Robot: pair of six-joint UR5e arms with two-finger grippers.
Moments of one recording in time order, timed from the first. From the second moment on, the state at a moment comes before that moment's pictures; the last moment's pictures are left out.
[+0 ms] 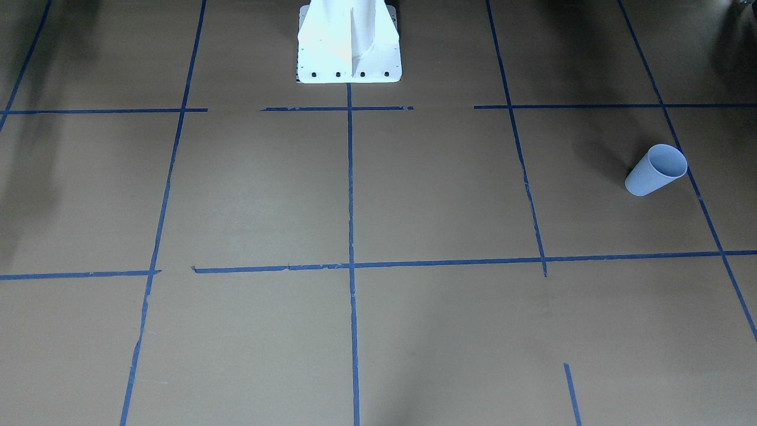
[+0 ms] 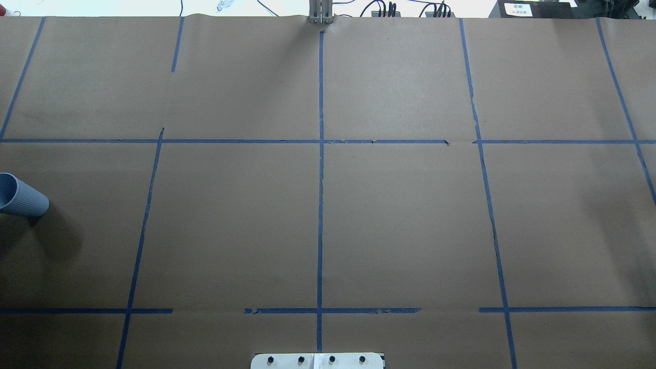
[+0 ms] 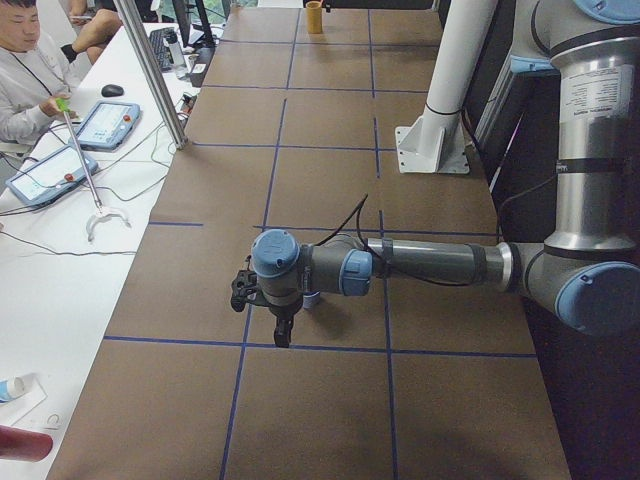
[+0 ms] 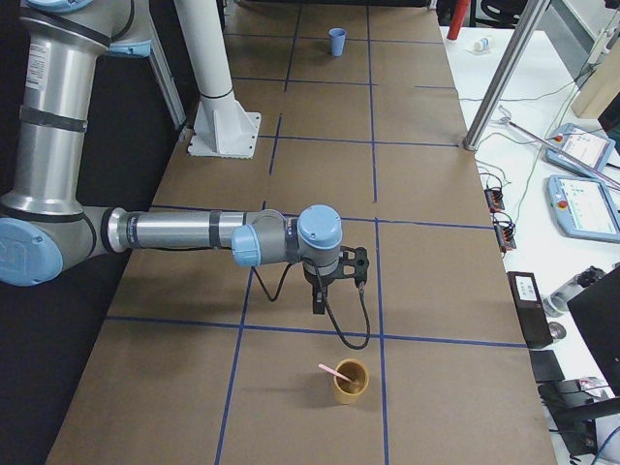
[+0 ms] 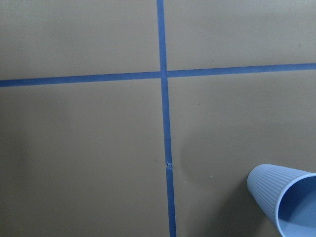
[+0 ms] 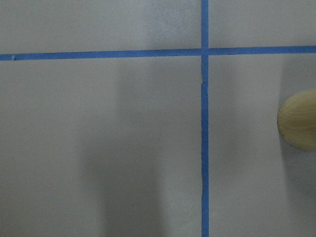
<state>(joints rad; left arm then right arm) -1.52 -1.49 -1.69 -1.61 -2.39 -0.02 1.48 -1.79 1.82 -1.45 2.39 0.19</state>
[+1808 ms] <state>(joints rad) -1.27 -1.48 -1.69 -1.82 -2.39 -0.29 1.44 -1.79 1.82 -1.41 2.39 0.18</state>
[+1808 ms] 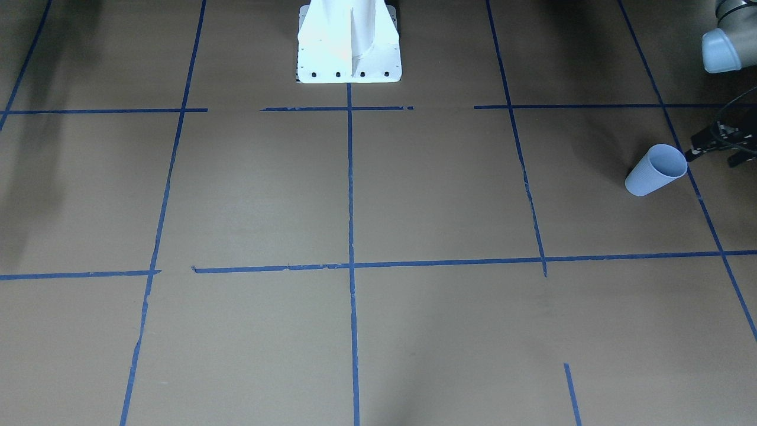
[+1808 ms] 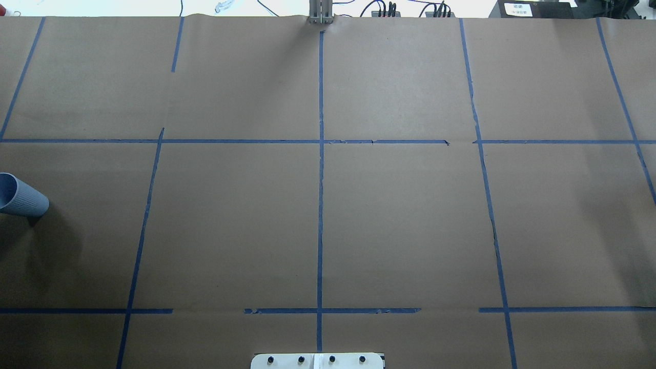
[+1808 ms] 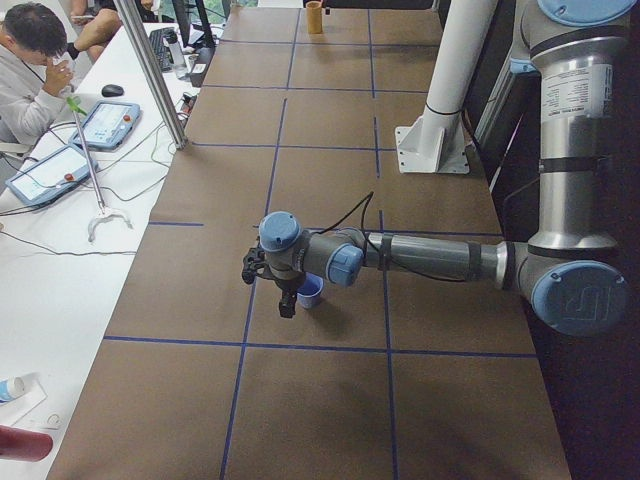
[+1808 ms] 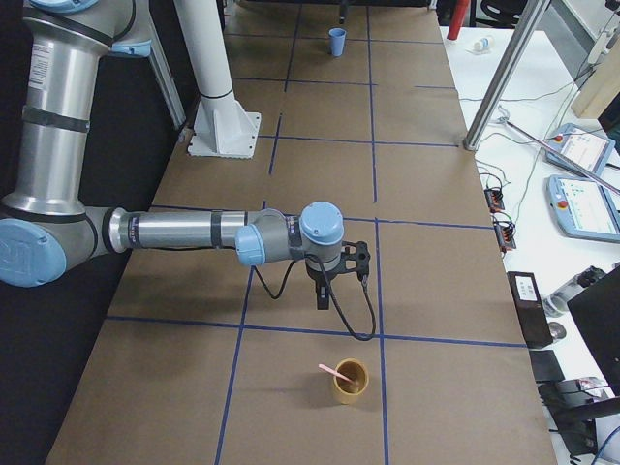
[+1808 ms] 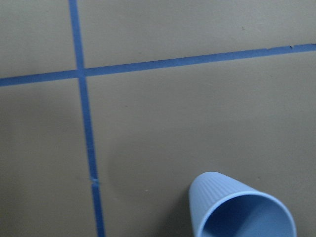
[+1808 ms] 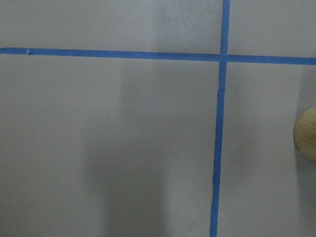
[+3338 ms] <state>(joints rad) -1.13 -1.51 -1.60 -1.83 -2.36 -0.31 1.44 -1.79 1.82 -1.41 2.40 0.19</state>
